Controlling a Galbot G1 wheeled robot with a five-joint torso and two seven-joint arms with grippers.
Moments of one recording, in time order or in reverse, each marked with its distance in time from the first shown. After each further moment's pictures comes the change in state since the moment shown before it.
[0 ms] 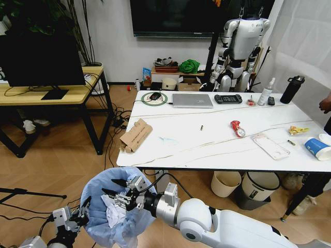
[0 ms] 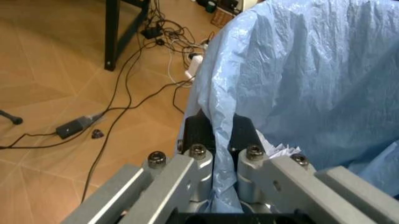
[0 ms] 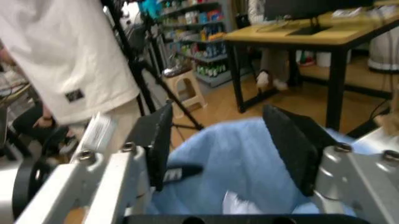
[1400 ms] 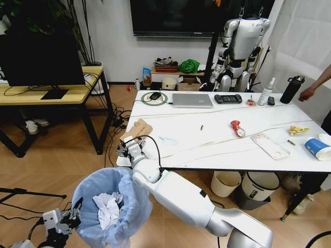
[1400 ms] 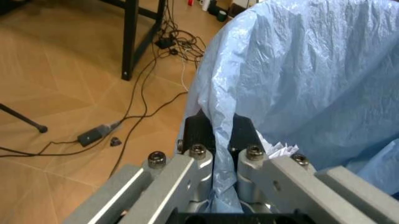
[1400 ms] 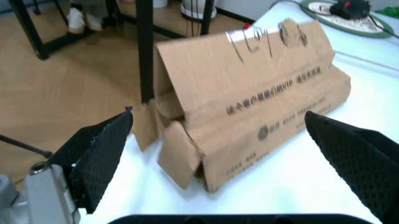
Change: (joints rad) left arm 0.035 -0.003 -0.076 -0.027 -0.013 -0.013 0.009; right arm 0.191 0.571 0.137 -0.777 -0.313 -0.318 0.410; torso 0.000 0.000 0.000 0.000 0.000
